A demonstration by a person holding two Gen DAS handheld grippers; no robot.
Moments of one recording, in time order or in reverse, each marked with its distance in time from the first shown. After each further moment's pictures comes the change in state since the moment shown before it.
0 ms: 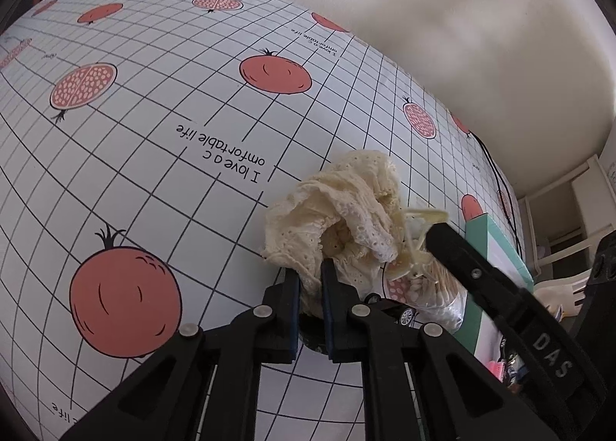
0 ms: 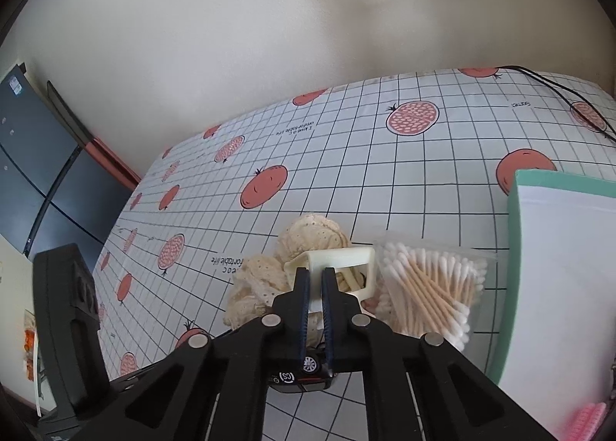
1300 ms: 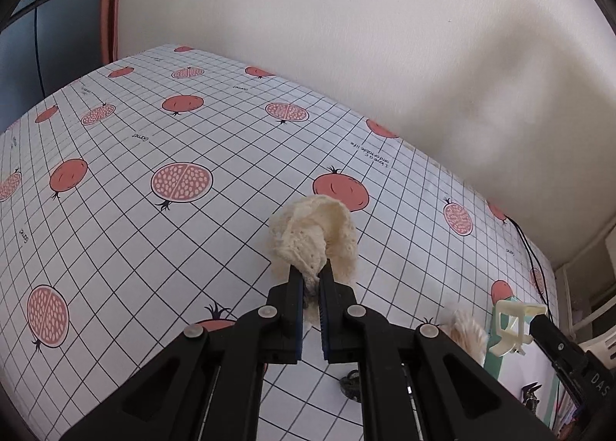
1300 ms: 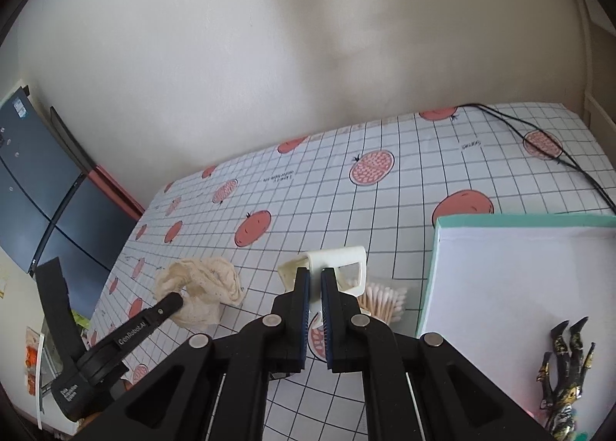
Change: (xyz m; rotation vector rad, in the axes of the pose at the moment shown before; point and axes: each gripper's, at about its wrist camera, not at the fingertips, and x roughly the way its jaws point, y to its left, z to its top) left arm -0.064 0.007 0.015 -0.060 -0.339 0.220; right arm -0.073 -0.031 0.018 0.024 -0.105 -0.003
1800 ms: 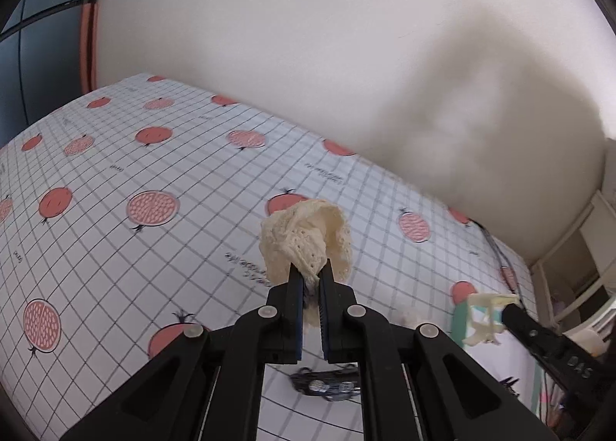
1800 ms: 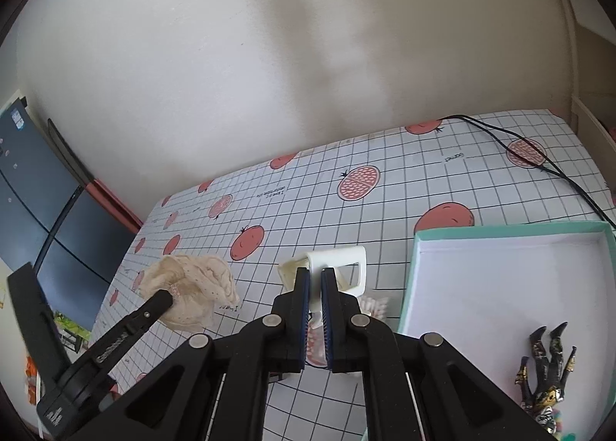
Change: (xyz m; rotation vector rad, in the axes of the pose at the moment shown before) left arm -0.034 -0.037 -0.004 0.066 -0.082 -0.088; right arm -0.018 -0.013 0.007 0.028 -0.034 -0.019
